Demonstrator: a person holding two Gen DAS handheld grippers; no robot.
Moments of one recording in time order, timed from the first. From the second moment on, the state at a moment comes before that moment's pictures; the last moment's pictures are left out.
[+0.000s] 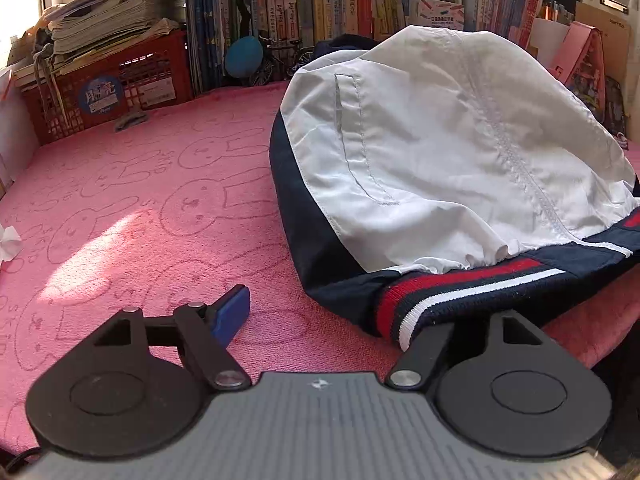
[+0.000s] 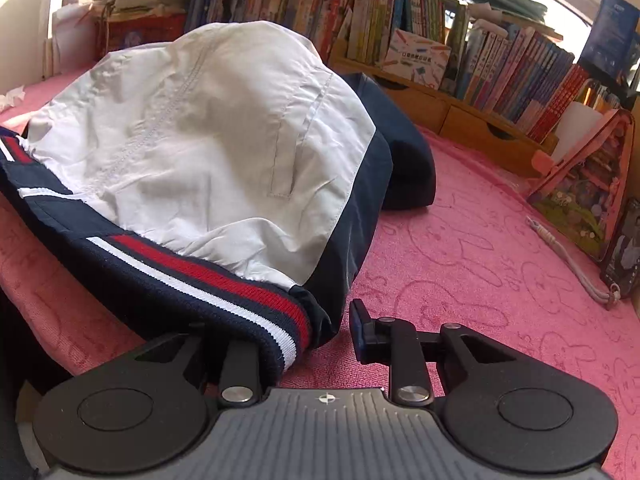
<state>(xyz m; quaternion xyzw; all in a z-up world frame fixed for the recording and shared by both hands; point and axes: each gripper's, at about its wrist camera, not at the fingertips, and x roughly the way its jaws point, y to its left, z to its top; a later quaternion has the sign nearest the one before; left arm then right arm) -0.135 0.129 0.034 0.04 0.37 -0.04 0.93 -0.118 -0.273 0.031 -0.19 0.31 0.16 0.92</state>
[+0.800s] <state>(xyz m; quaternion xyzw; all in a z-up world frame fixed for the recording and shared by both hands) -0.089 0.023 0.041 0.04 0.27 -0.14 0.95 -0.132 -0.319 0.081 -0.02 0.35 0.29 0.89</state>
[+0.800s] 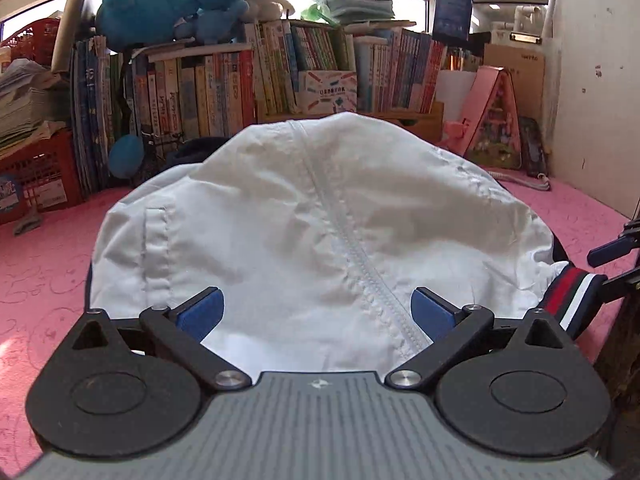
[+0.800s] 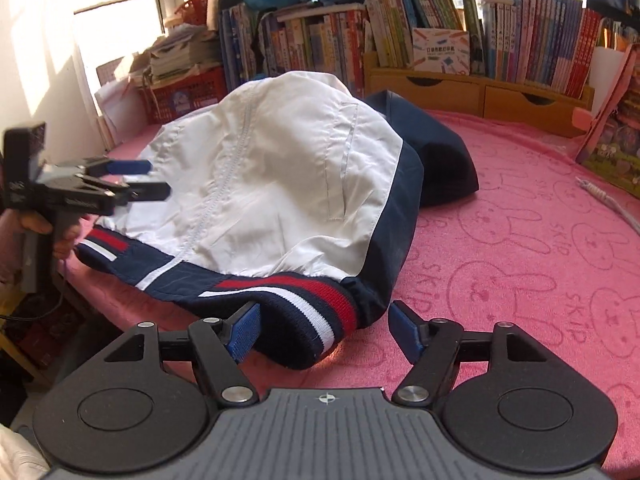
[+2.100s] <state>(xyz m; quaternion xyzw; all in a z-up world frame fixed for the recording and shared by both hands) -0.099 0.033 0.021 0.02 0.30 -0.20 0.93 -0.024 -0.210 0.030 -0.01 0.31 0.23 0.92</state>
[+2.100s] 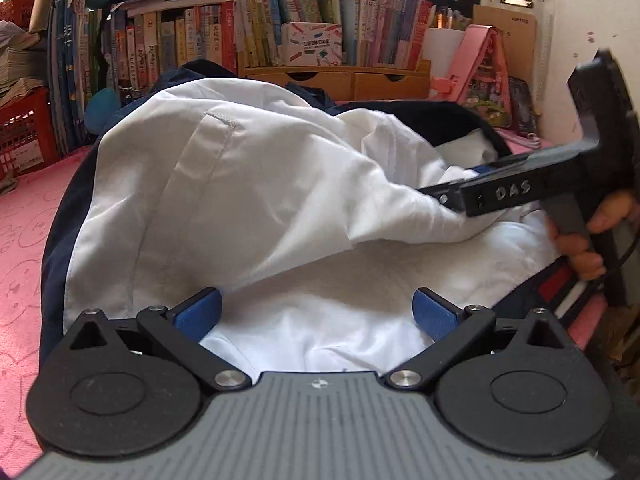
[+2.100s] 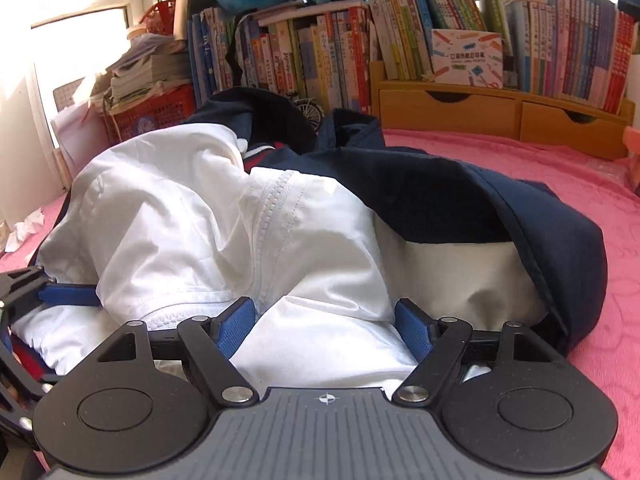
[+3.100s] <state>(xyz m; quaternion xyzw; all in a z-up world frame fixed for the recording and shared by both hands) 0.127 0.035 0.131 0.17 0.21 0.09 0.96 -0.041 -0.208 0.032 -0.03 0.27 0.23 0.94</state>
